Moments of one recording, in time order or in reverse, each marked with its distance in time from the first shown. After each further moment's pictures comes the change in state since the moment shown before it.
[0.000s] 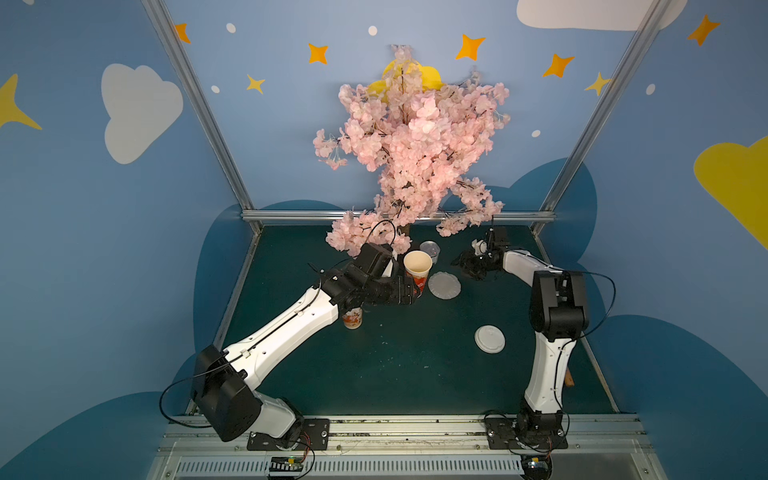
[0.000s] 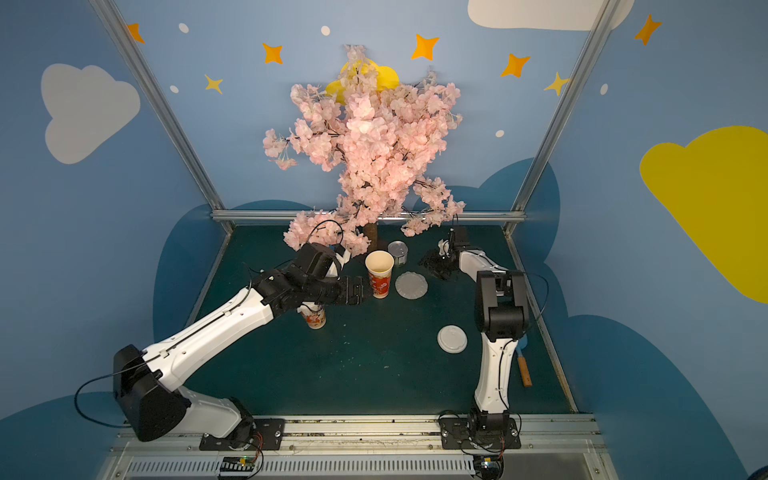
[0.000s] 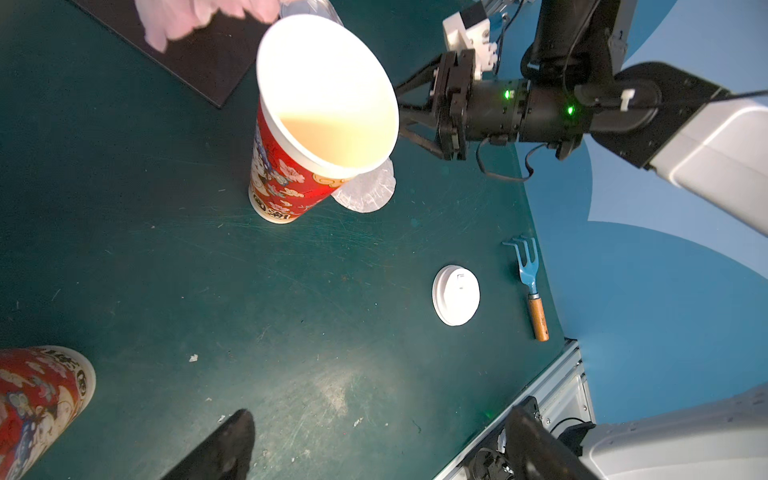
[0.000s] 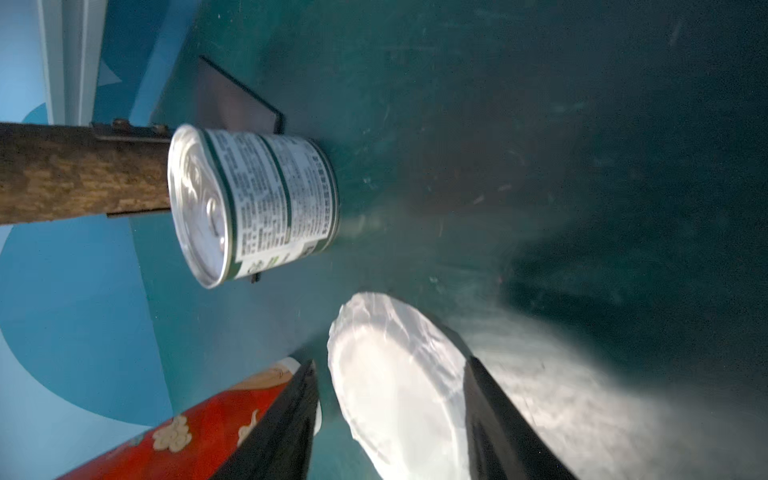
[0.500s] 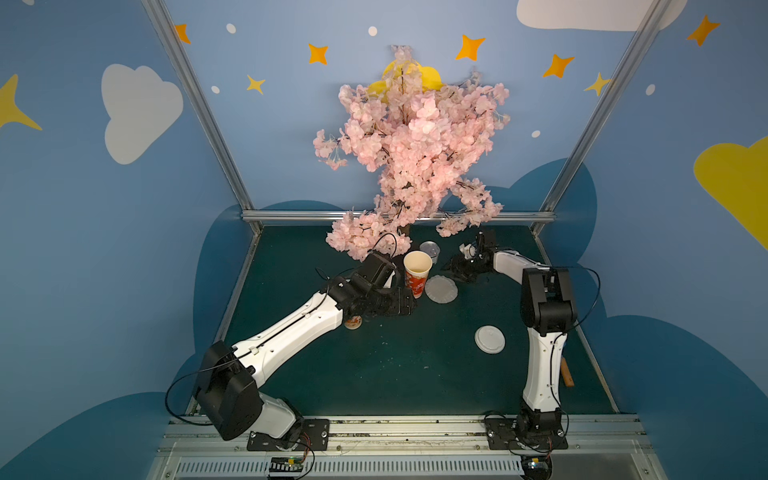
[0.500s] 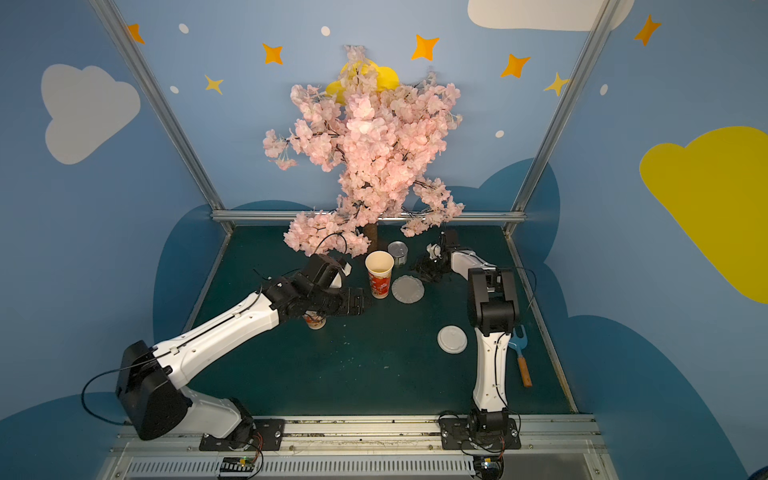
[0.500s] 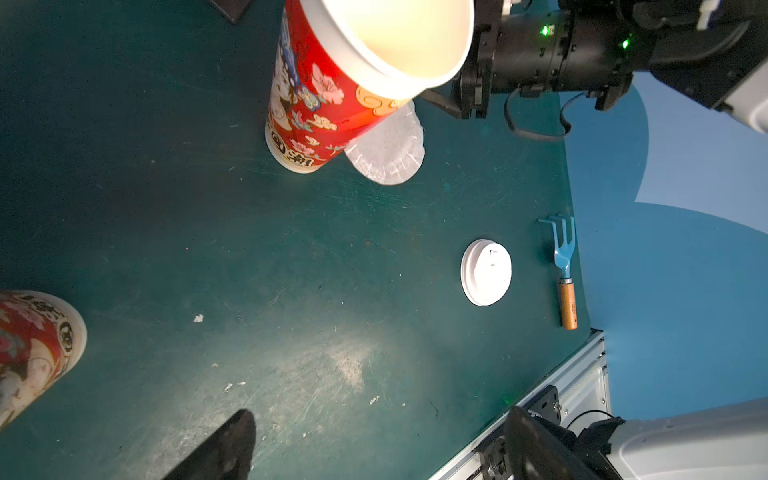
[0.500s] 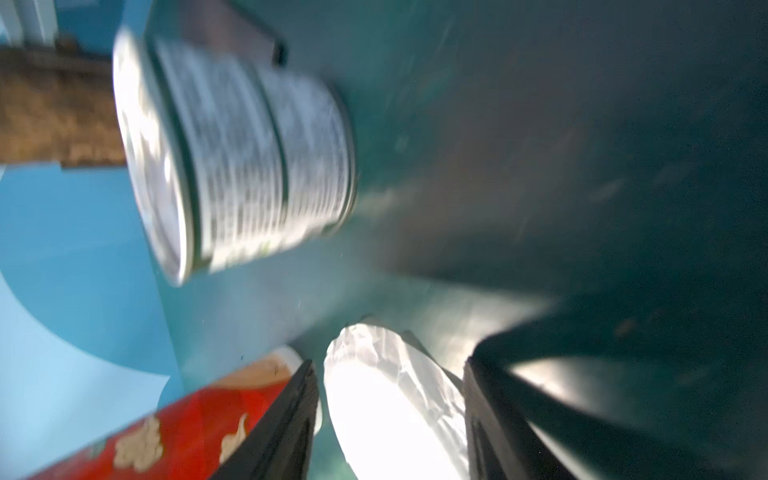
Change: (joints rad) left arm -0.025 0.011 -0.102 0.012 0.000 -0.045; right arm 0.062 0.016 -0.060 0.002 -0.090 -0.049
